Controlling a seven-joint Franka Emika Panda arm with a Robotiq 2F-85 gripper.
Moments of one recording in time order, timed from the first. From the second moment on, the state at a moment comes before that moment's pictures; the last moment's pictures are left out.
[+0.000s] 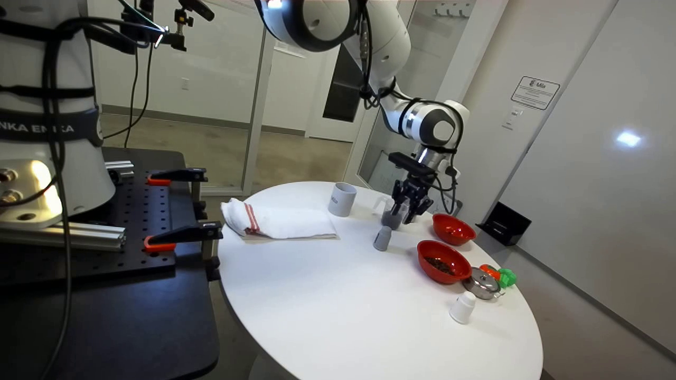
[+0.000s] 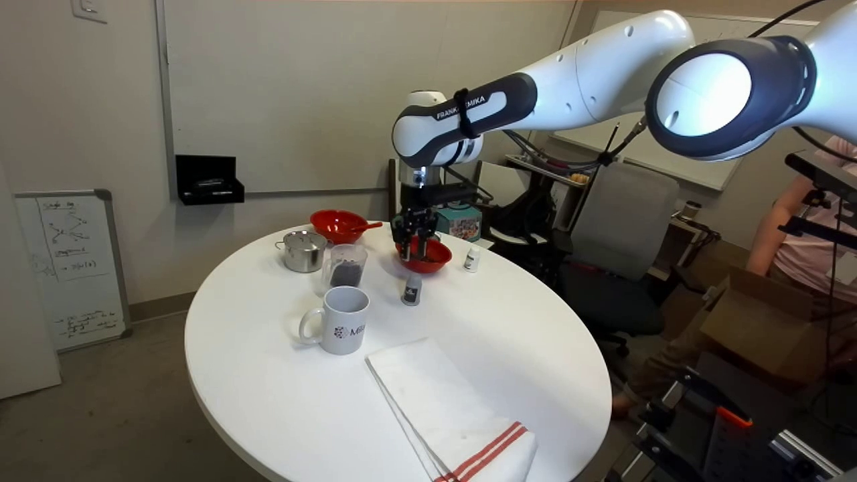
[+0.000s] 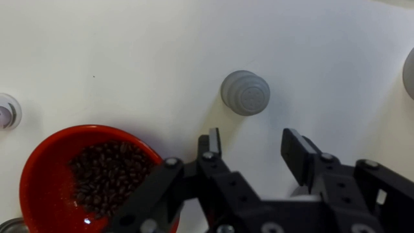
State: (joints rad) arm -0.03 1.27 -0.01 -0.85 -0.08 1.97 -0.04
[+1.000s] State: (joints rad) arm -0.04 1.34 -0.01 -0.87 -0.08 1.97 -0.03
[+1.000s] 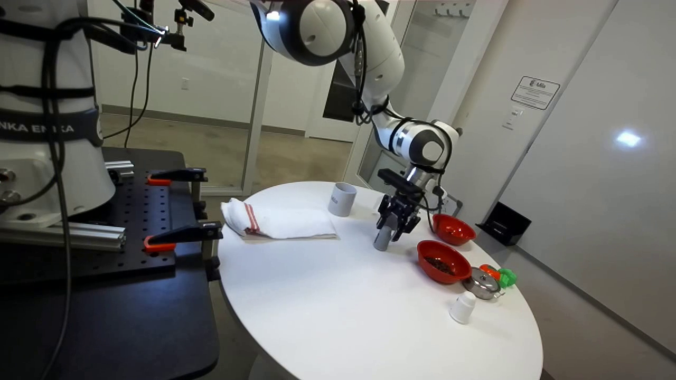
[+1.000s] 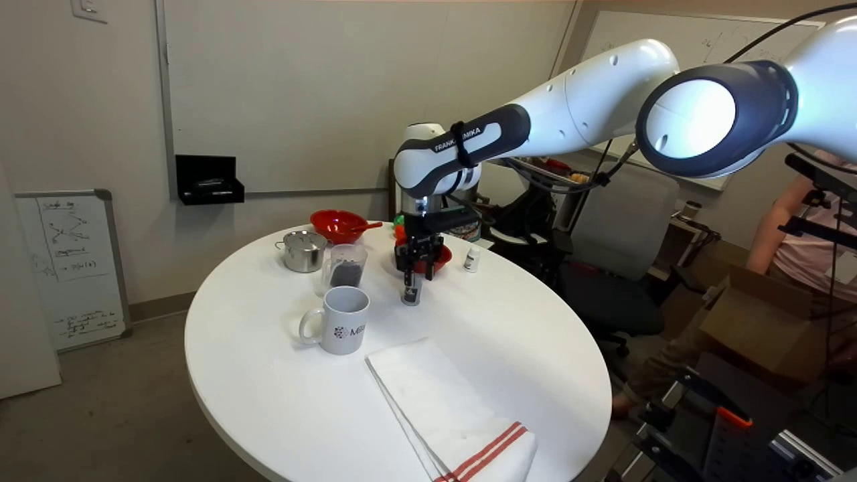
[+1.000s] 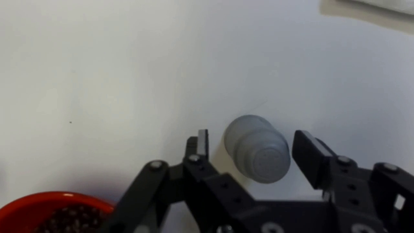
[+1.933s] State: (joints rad) arm -0.03 1.25 0.00 -0.87 -0.08 1.99 -0.04
